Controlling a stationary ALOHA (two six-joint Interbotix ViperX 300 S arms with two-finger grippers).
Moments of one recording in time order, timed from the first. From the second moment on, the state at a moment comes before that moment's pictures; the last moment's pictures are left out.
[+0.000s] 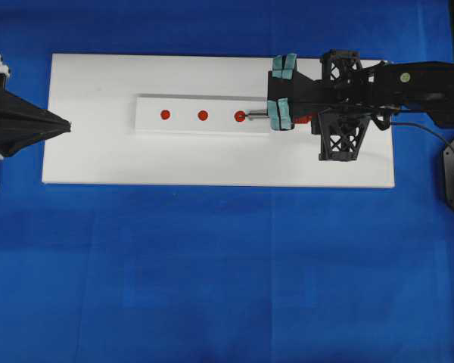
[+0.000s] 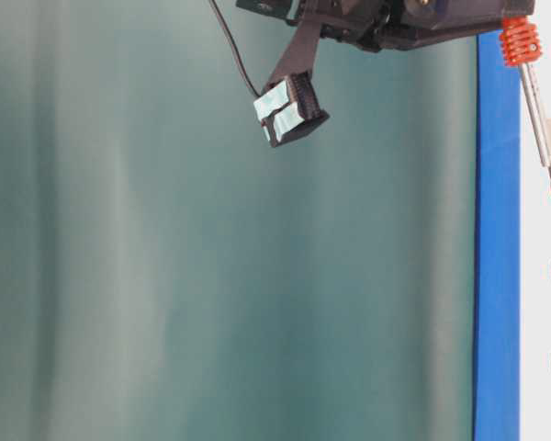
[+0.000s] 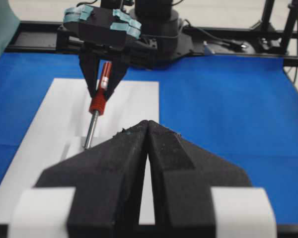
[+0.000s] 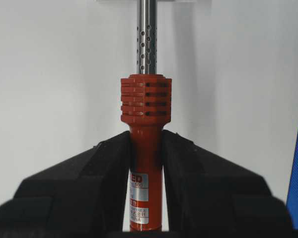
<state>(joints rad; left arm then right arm) 0.00 -0.97 1.24 0.00 -0.32 -0.02 -0.19 -0.09 0.66 -0.18 0.69 0.12</state>
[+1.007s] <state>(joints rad) 0.00 -0.97 1.24 0.00 -0.32 -0.02 -0.19 -0.27 0.52 -0.24 0.98 0.11</state>
